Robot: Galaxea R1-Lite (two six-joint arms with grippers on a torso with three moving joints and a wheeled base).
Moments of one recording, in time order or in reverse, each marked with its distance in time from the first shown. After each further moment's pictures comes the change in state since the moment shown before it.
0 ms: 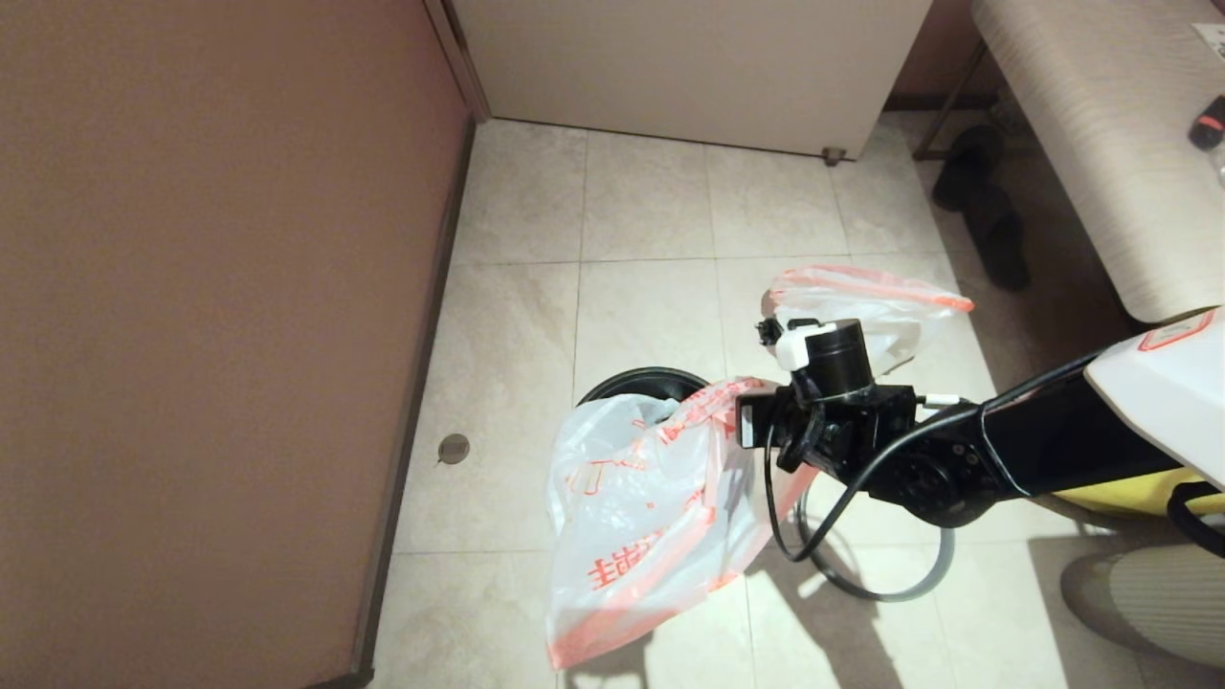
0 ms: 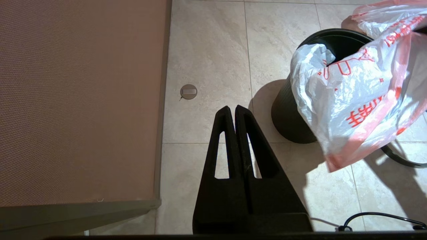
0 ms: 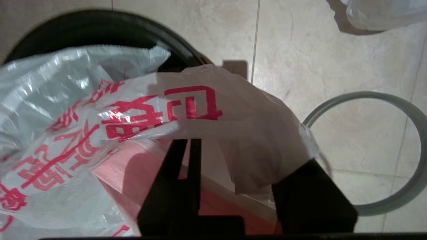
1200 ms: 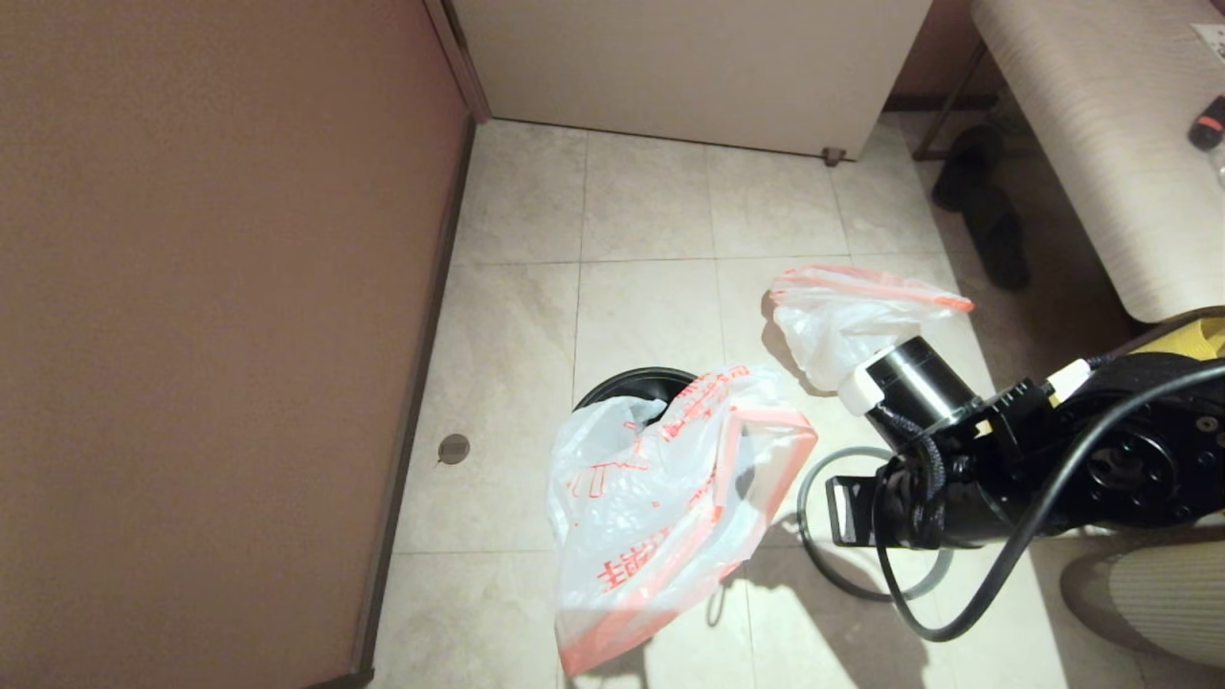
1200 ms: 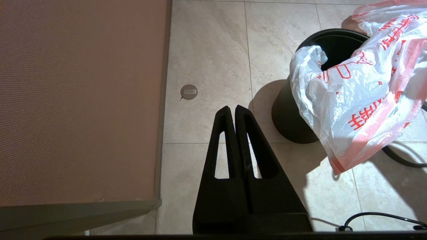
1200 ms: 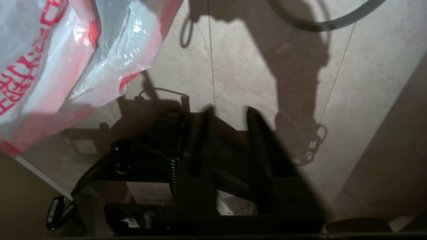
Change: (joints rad) left arm 0.000 0.000 0.000 0.000 0.000 0.001; right arm 0.037 -0.291 0.101 0.777 0.083 0.319
